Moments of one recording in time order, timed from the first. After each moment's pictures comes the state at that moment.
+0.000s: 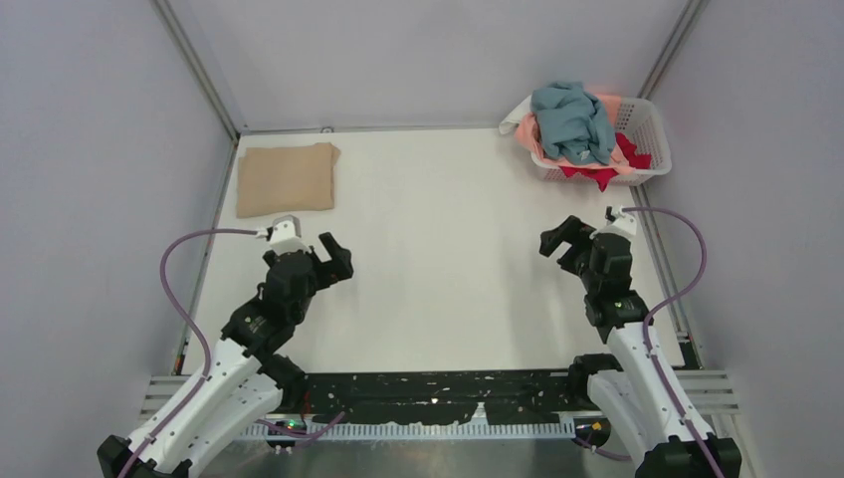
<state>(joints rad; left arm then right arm) -0.55 0.62 0.56 -0.38 -0.45 -0.61 0.06 0.72 0.43 -0.12 0.04 0.52</state>
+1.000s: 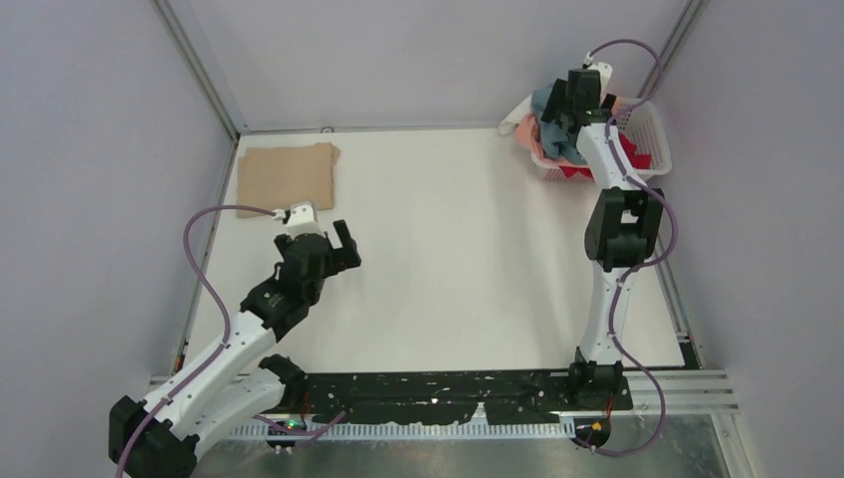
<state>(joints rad) -0.55 0.82 0.61 -0.28 -0.49 -0.52 0.01 2.15 2.00 -0.37 0.33 0.25</state>
